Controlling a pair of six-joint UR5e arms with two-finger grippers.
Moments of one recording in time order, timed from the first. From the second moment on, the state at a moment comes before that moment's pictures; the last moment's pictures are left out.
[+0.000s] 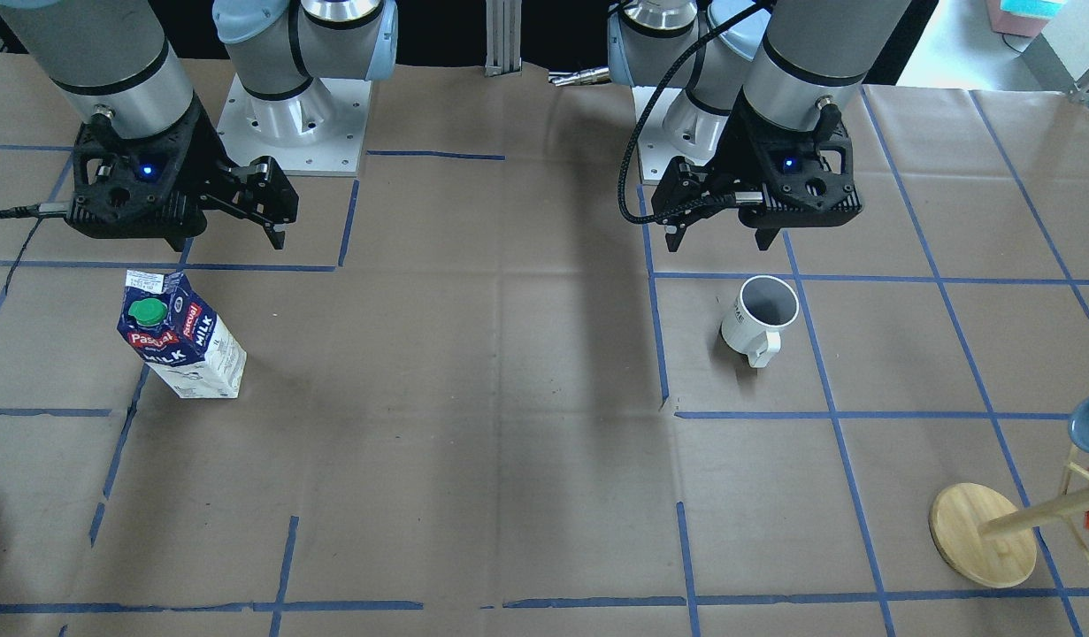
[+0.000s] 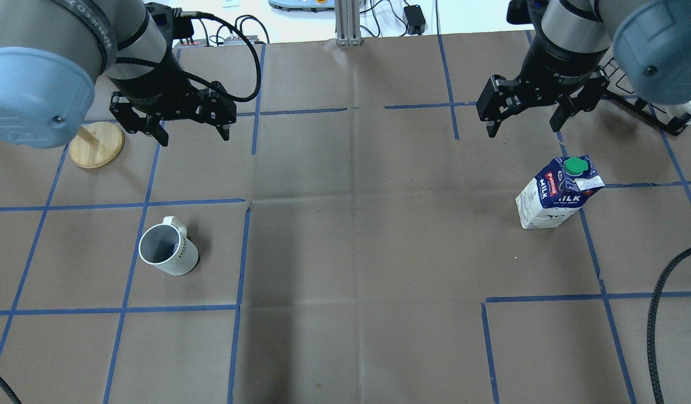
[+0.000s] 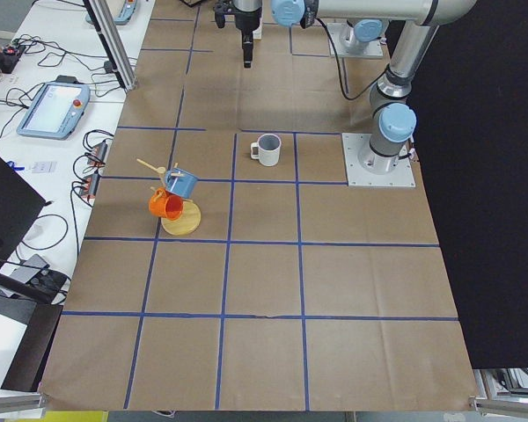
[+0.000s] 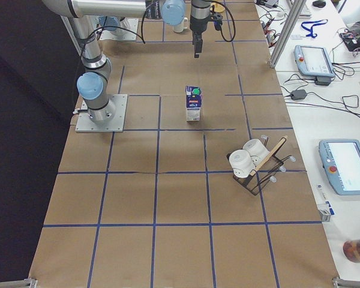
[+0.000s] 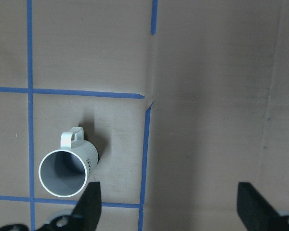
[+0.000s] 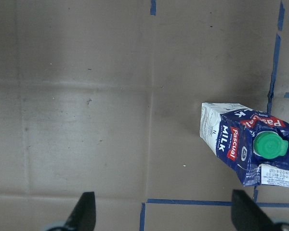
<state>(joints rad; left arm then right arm) -1.61 -1.58 -1.58 -1.53 1.54 -0.10 1.55 -1.54 1.58 -1.58 -1.58 -0.07</state>
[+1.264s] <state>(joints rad) -1.61 -1.58 -1.60 -1.53 1.55 -0.10 1.55 -1.54 1.58 -1.58 -1.57 -0.07</state>
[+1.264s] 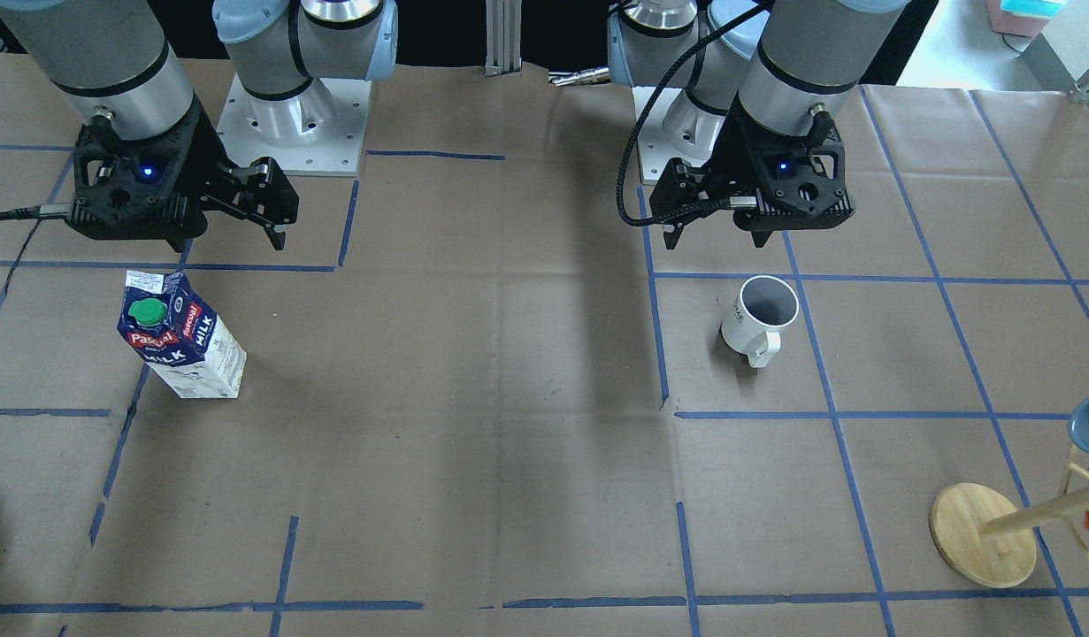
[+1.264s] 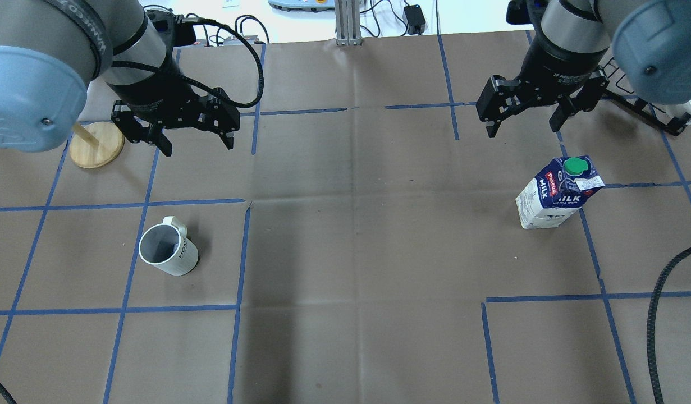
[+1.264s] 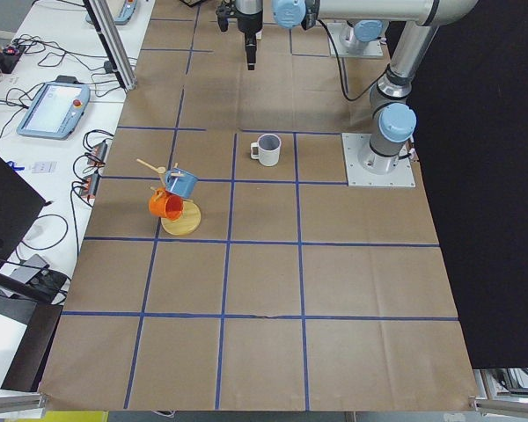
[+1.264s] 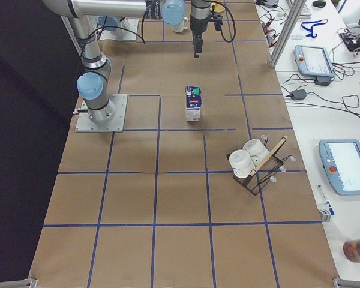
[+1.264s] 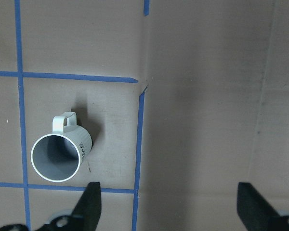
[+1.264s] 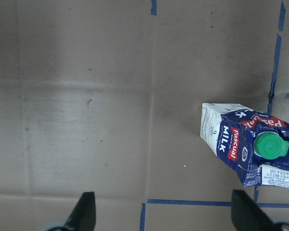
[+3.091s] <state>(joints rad) -1.39 -1.58 -1.92 -1.32 1.55 -0.01 1.55 -1.54 1.58 -1.58 -1.57 -0.07</state>
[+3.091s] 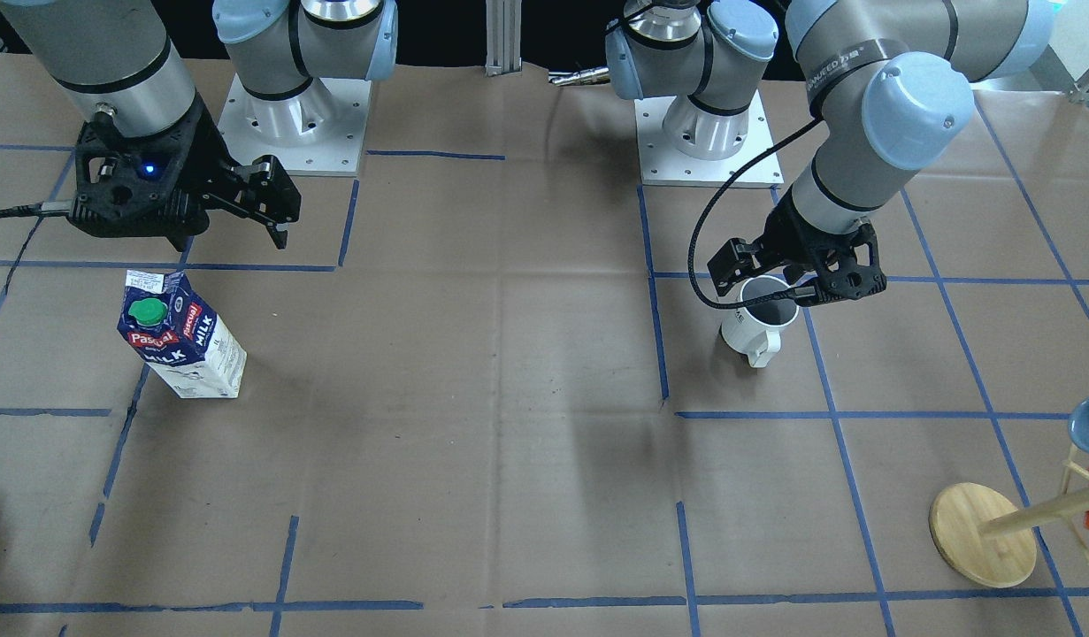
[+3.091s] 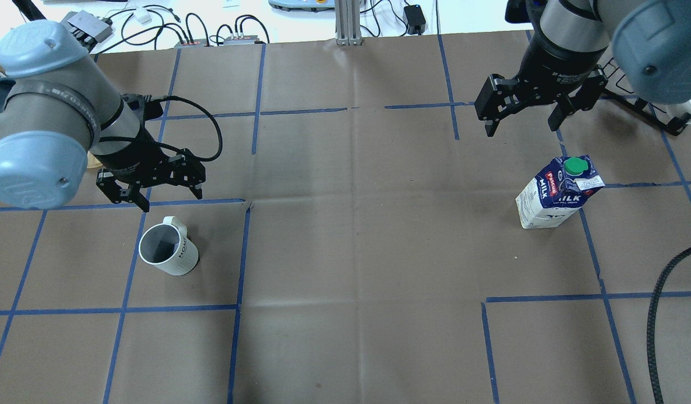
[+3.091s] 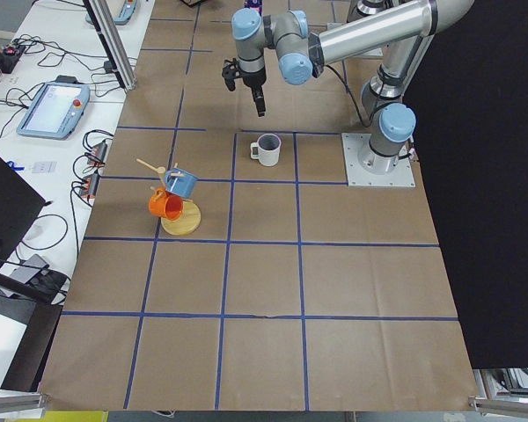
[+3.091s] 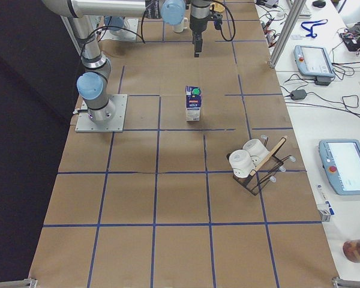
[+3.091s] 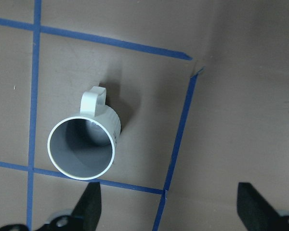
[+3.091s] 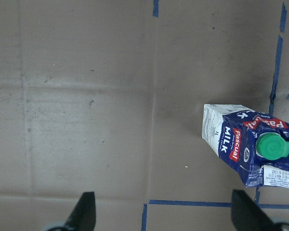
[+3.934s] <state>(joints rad) -1.21 -1.58 -2.11 -1.11 1.61 0.32 1.55 -1.54 1.58 -1.59 -1.57 -0.07</state>
